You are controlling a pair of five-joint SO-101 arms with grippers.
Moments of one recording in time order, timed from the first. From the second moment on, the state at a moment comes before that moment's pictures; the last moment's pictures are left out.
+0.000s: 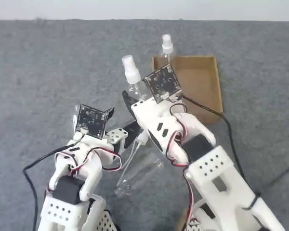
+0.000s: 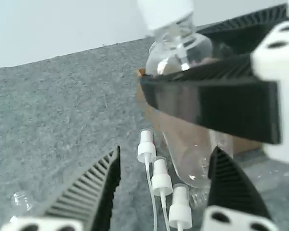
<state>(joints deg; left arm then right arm) 12.0 -84.6 75.4 49.9 2.9 -37.2 -41.5 44.7 27.1 0.0</state>
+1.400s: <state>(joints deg) 6.0 -84.6 79.6 41.8 2.8 -3.9 -17.3 35.1 15.6 0.0</state>
